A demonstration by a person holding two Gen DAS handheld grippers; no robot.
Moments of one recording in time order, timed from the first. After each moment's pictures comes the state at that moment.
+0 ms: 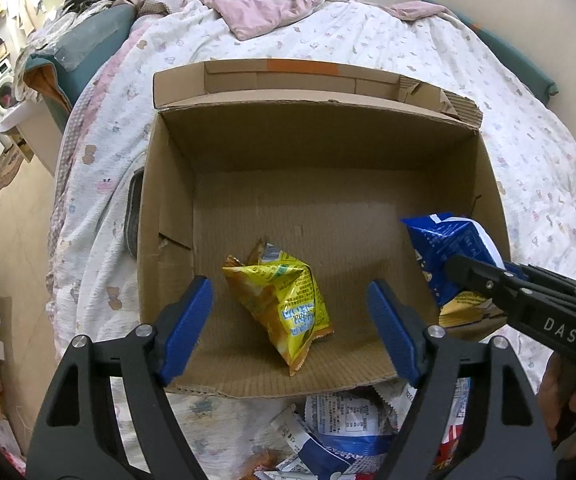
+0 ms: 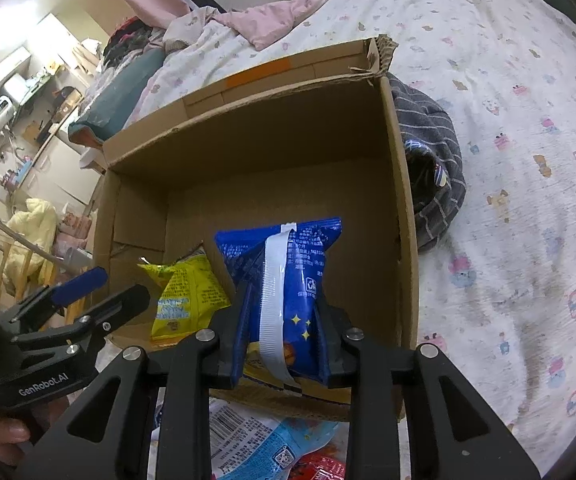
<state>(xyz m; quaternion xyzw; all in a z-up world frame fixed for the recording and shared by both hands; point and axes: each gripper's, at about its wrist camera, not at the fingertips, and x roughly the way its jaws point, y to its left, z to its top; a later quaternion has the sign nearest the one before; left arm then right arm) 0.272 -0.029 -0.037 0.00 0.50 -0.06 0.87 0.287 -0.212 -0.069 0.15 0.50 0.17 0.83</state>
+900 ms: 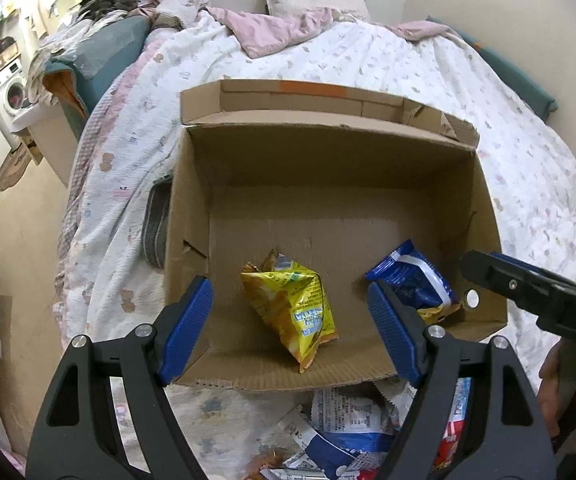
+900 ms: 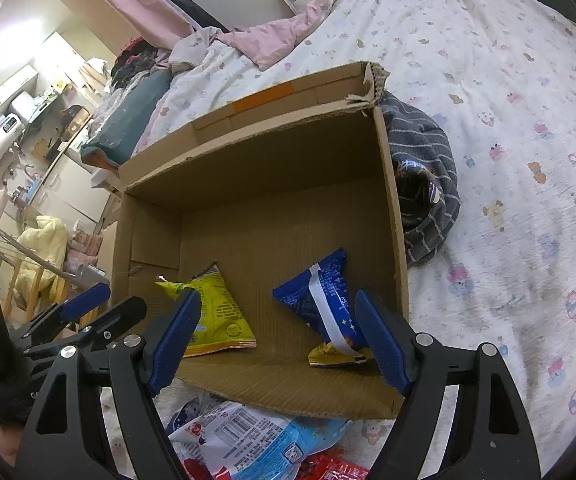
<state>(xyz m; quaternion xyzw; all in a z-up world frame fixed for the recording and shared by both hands) 0.259 -0.017 -0.022 -0.02 0.47 -0.04 0.88 0.281 -0.220 -0.051 0.17 0.48 0.18 0.84</state>
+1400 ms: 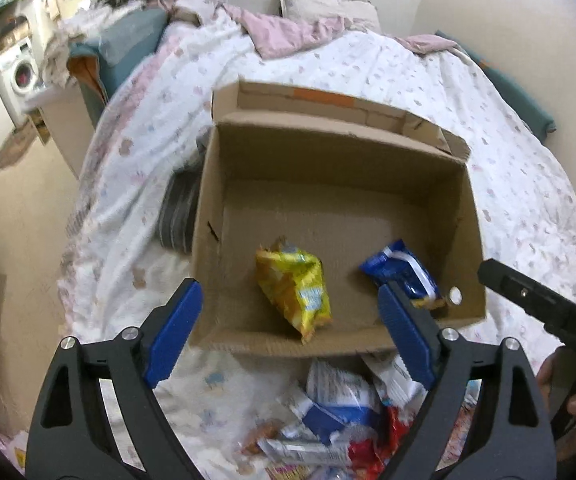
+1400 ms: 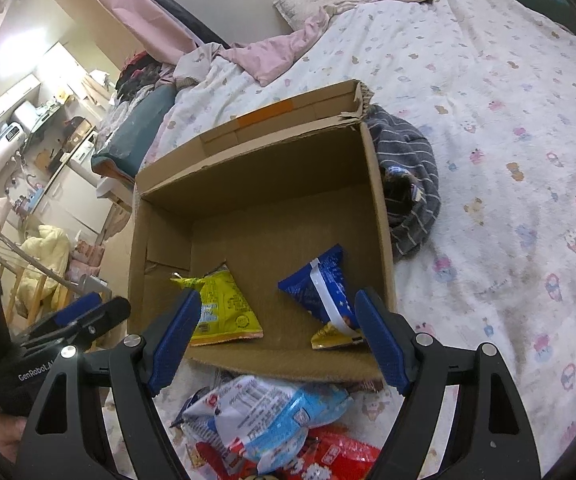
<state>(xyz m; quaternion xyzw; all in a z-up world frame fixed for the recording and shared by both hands) 0.234 0.002 -0.006 -0.06 0.47 -0.04 0.88 0.252 -0.230 -0.032 0.18 0.46 0.17 0.86</state>
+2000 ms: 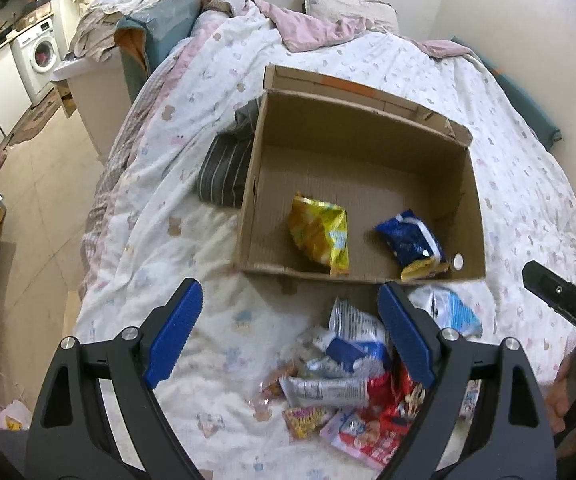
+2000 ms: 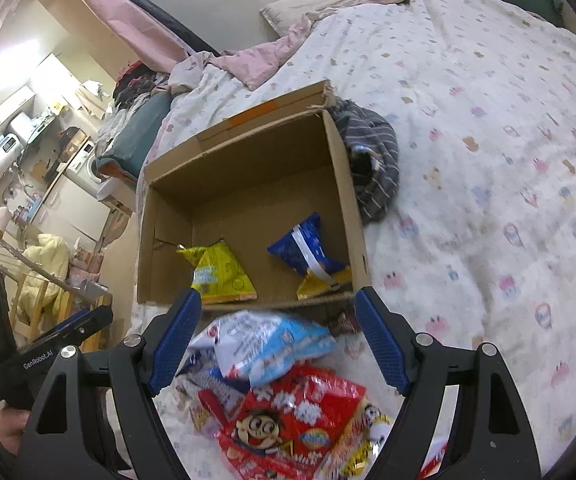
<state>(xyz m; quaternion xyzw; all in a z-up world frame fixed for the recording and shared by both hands) 0.172 0.027 -0.001 -0.08 0.48 -0.01 0.88 0.190 -0.258 -0.022 0.19 0.45 0.15 0.86</state>
